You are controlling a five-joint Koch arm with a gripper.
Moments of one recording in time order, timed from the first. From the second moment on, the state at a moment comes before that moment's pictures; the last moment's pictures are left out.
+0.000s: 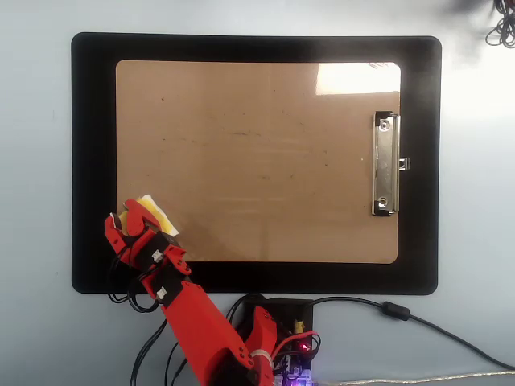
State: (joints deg) arm -55.0 92.8 124.5 1.2 -96.7
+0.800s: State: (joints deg) arm -22.4 119.8 102.3 78.8 -94.9
